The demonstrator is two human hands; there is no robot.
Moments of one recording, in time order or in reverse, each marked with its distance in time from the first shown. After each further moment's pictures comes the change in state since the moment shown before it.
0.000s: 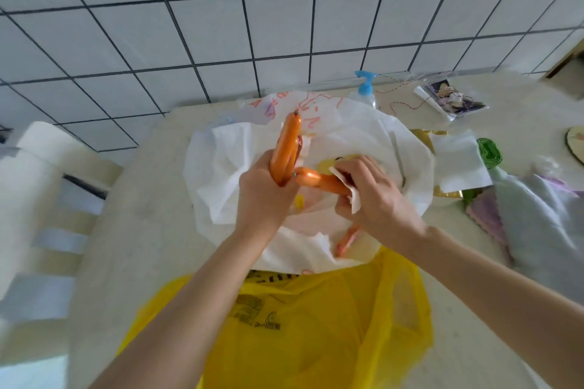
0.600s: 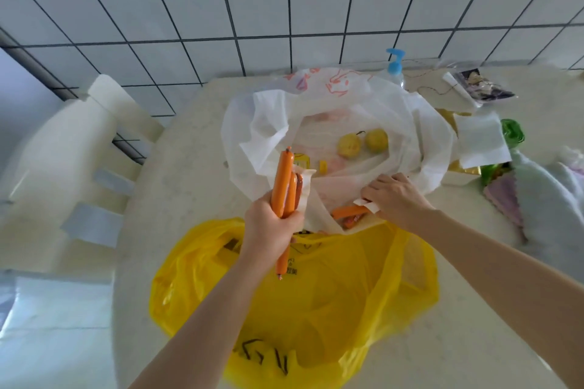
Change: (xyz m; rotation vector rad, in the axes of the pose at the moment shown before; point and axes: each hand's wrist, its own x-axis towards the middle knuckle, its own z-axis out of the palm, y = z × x) left_hand -0.119 -0.042 -0.030 -0.024 -0.067 -0.345; right_hand -0.073 0.039 0.035 -0.567 -0.702 0.027
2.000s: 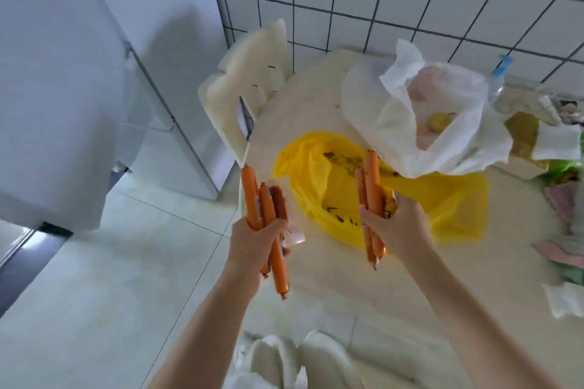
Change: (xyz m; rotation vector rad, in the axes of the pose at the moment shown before) left_hand -0.307 -0.101 -0.138 -0.629 0.331 -0.428; right_hand -0.189 -0.289 -0.137 0.931 0.100 0.427
